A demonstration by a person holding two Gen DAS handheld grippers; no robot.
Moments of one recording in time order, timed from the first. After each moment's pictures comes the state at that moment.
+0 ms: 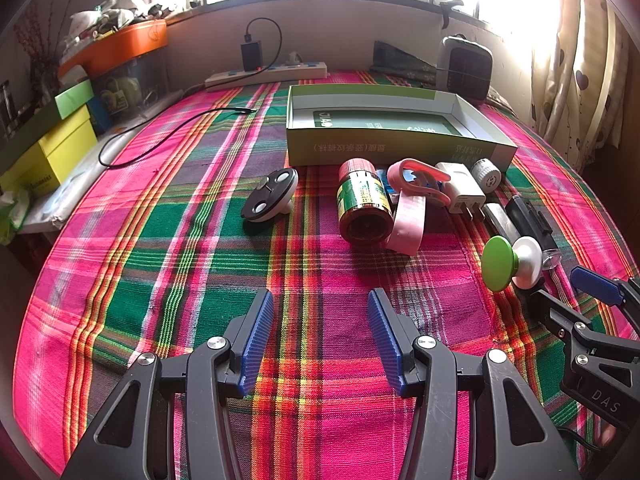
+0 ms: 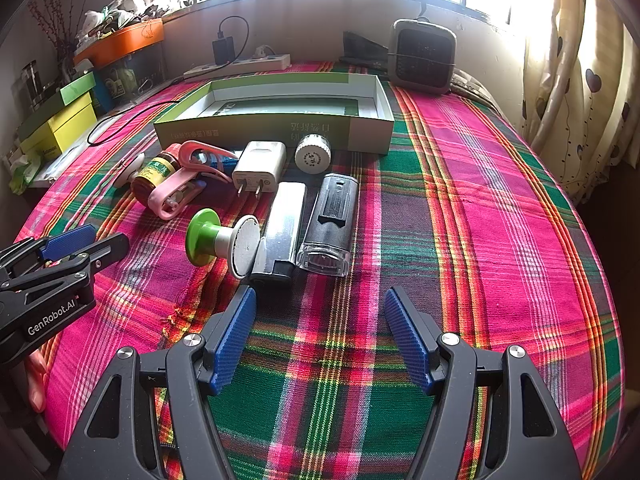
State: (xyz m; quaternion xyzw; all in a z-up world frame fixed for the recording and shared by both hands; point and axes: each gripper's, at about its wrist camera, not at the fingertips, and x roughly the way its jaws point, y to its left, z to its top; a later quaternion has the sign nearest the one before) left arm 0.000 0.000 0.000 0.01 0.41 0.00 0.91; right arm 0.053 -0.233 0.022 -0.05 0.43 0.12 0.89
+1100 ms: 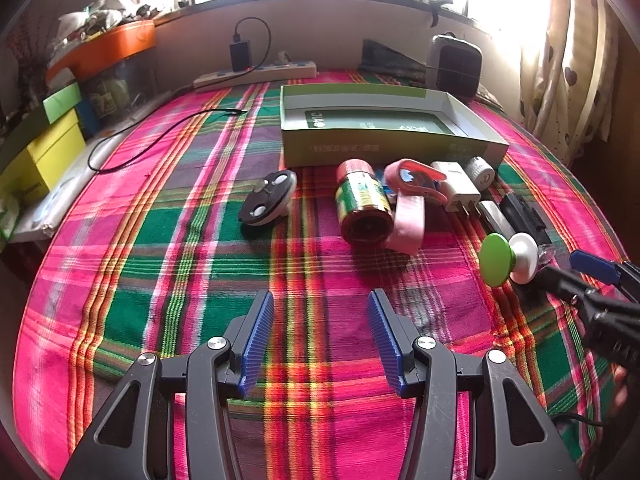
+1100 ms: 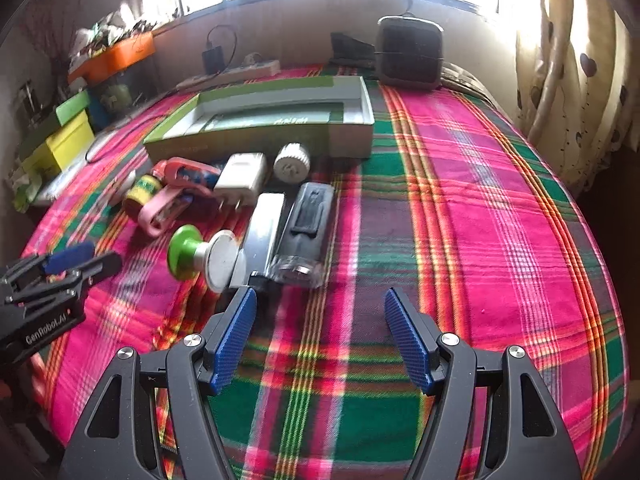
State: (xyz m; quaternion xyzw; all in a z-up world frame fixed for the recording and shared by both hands) left arm 0.006 0.013 0.002 0.01 0.41 -0.03 0.91; right arm 0.064 -0.254 0.027 -0.01 0.43 0.13 0.89
